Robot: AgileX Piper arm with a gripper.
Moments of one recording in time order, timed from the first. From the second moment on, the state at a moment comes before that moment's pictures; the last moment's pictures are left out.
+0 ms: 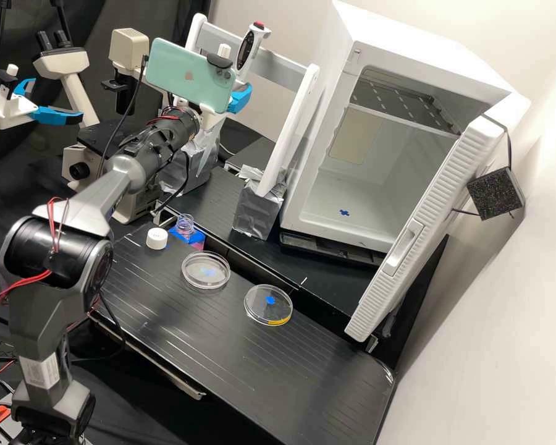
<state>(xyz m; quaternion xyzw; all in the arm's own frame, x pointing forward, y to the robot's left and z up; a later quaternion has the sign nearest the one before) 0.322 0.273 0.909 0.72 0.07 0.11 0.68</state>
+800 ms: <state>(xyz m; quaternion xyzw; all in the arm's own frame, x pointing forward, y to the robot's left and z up) 0.264 0.213 0.894 0.71 0.01 0.17 0.68</state>
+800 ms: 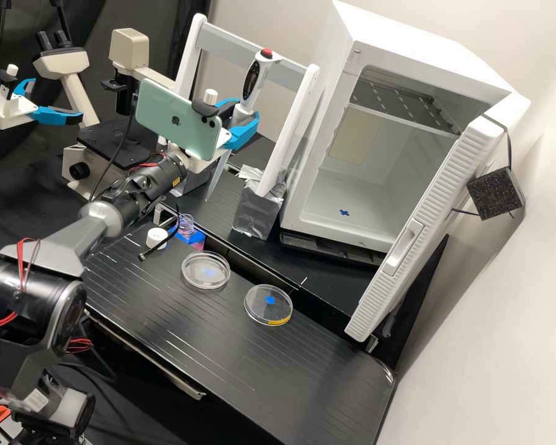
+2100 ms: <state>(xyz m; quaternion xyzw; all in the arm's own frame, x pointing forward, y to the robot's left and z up) 0.241 0.202 0.845 0.72 0.03 0.17 0.68</state>
